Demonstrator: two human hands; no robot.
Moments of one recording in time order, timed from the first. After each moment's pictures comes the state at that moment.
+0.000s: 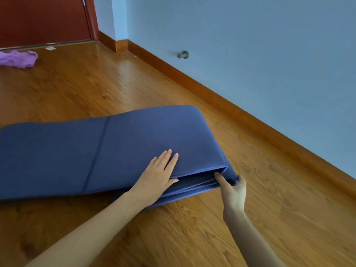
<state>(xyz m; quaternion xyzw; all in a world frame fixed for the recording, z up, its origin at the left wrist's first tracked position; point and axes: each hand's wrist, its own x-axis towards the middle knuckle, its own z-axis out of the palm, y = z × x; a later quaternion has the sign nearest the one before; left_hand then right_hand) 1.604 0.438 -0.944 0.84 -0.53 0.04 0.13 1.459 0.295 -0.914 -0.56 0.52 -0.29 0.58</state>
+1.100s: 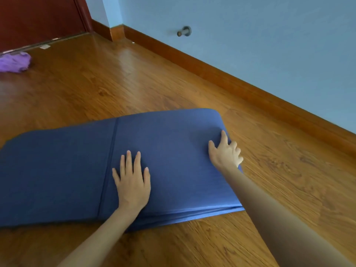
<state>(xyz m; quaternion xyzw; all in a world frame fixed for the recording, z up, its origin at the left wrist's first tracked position) 1.648 0.438 -1.030 0.96 -0.21 0.01 0.20 1.572 0.216 -0.963 -0.82 0.52 -0.01 0.26</state>
